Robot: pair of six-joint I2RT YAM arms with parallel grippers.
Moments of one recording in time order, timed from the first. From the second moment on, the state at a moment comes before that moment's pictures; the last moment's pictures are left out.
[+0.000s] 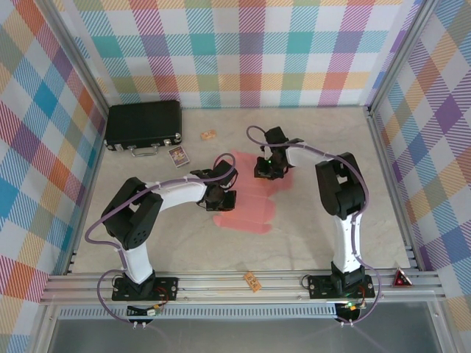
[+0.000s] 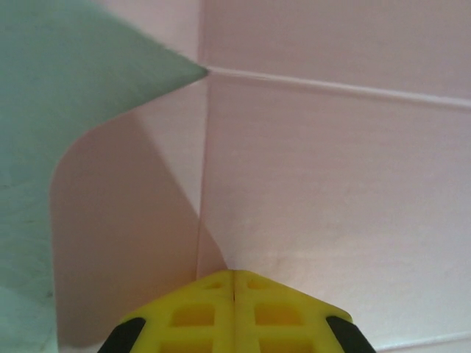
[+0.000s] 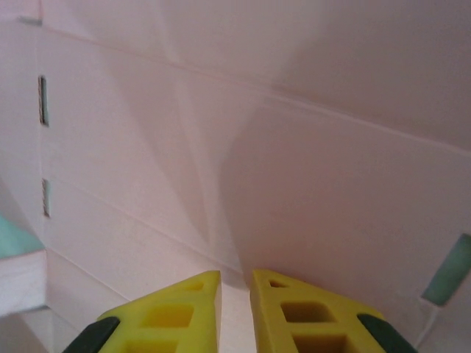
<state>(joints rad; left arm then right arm) -0.69 1.81 1.09 -0.53 0.08 -0.61 0.43 2.08 1.44 -0.59 -0.31 0.43</state>
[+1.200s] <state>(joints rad) -0.69 1.85 1.16 -0.59 -0.07 -0.52 0.25 2.08 1.58 -0.72 -0.35 -0.08</state>
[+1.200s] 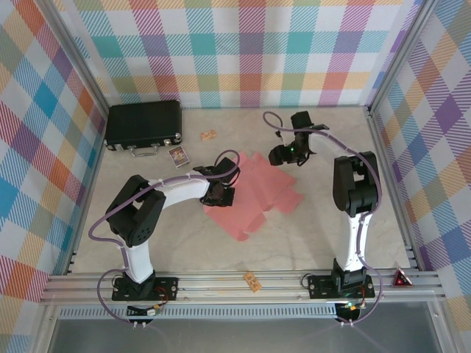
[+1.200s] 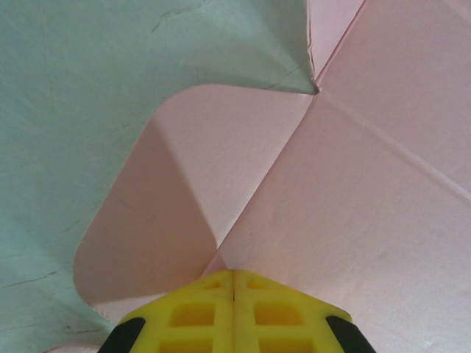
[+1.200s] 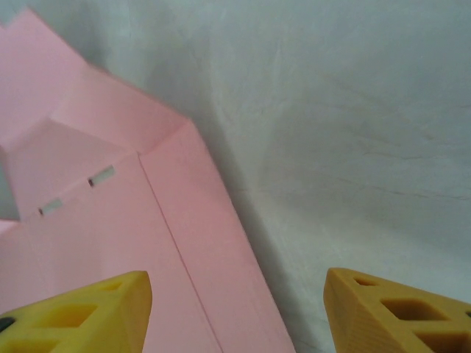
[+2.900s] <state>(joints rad) -0.69 1.85 1.16 -0.58 -0.07 -0.53 0.25 2.20 1.69 -0.94 -0.47 -0.32</state>
